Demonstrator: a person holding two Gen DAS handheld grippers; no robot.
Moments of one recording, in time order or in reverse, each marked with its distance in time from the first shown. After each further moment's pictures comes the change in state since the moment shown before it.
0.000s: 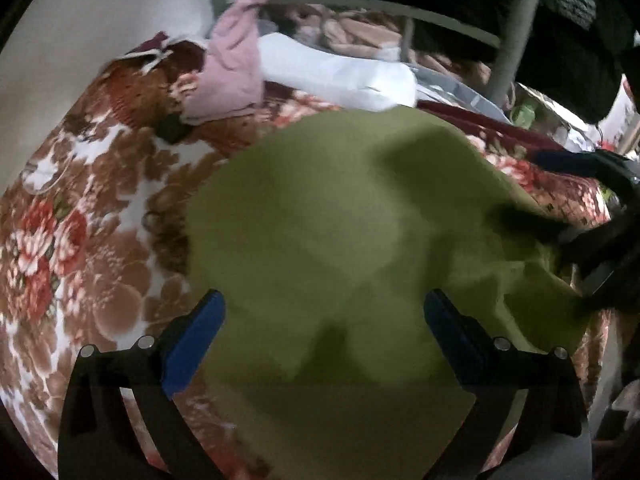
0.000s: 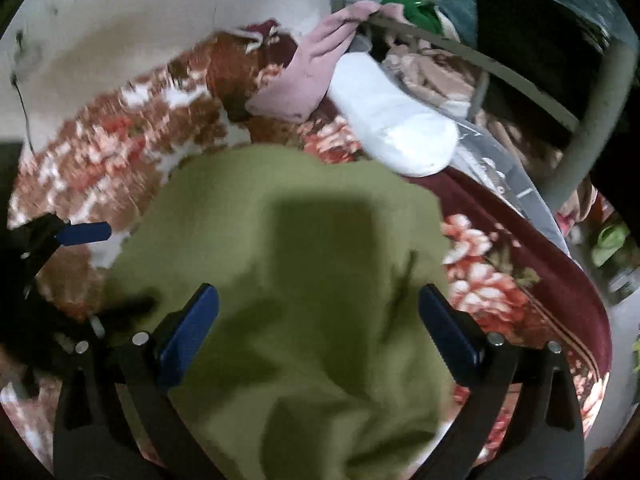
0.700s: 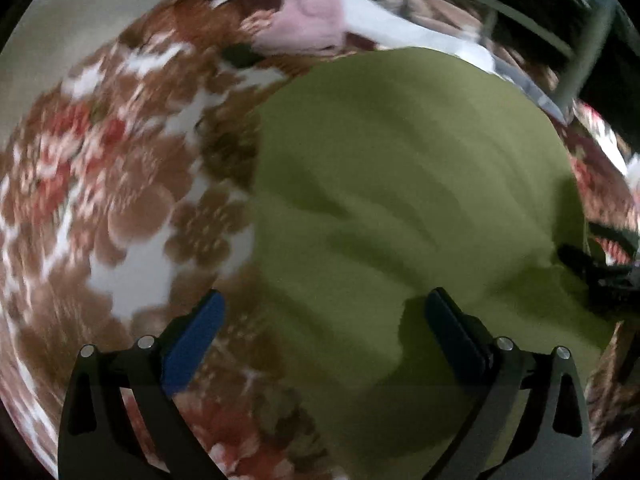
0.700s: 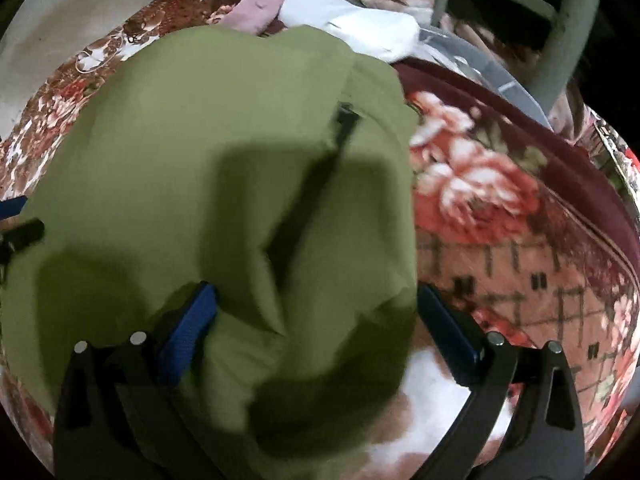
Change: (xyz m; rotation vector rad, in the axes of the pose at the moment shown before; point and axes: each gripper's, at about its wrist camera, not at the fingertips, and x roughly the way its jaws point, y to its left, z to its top) left arm 0.019 0.071 -0.067 -0.253 0.078 0.084; right arm 0.057 -0.067 -0.089 0.082 0.135 -0.042
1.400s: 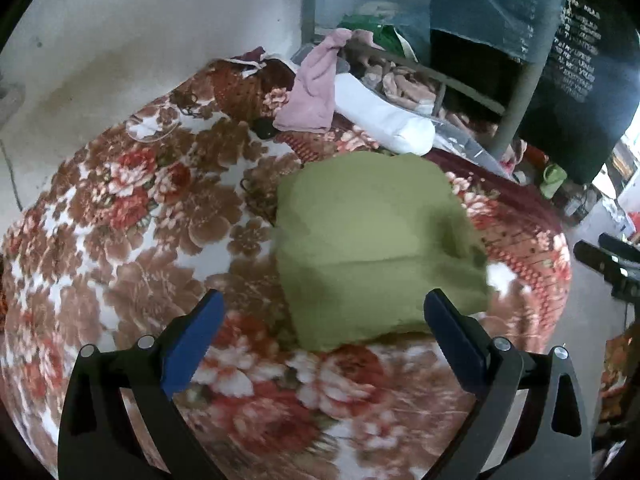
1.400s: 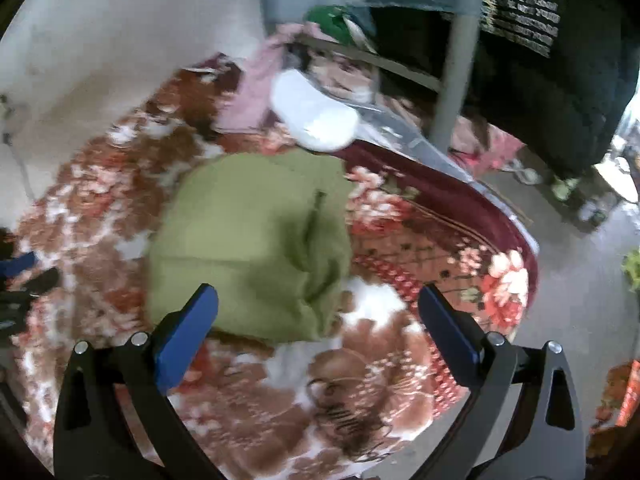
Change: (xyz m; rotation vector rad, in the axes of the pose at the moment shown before) left arm -0.241 -0.076 -0.033 -0.022 -0.130 0.058; right arm -0.266 0.000 -0.020 0.126 -0.121 0.037
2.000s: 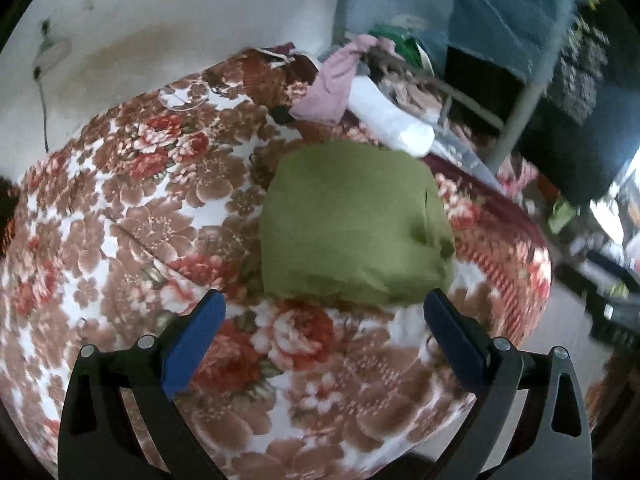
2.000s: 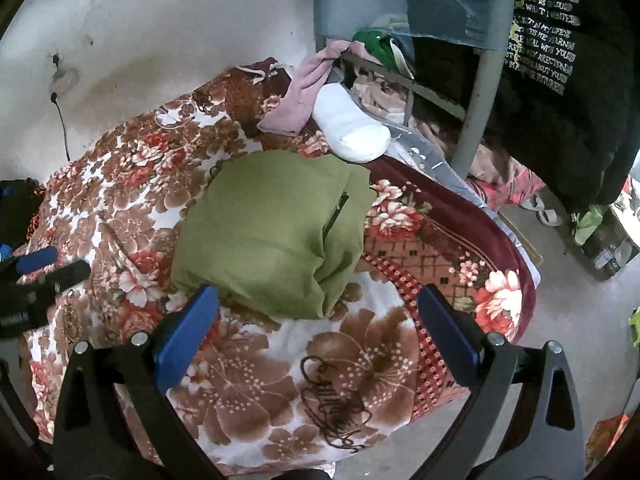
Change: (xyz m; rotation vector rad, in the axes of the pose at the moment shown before) left arm -0.045 -0.058 -0.055 -0.119 -0.009 0.064; right arm -0.045 -0.005 -0.033 -0.149 -0.063 0.061
